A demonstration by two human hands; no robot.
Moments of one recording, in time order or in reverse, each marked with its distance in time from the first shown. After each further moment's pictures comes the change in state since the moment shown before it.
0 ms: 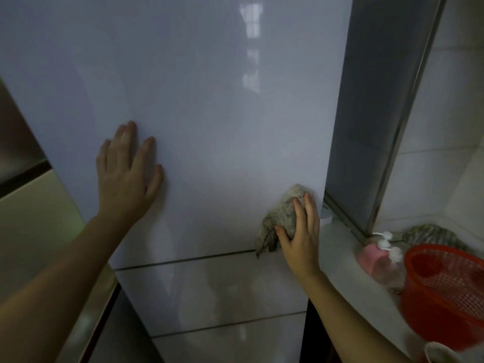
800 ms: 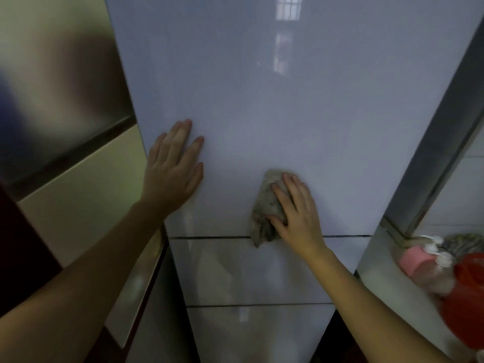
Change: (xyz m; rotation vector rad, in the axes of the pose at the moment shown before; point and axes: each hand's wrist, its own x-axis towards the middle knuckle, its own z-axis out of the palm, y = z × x) left_hand -0.067 -0.078 0.002 -0.029 -0.037 0.082; right_hand 0.005 -0.112 0.077 -0.127 -0.127 -0.518
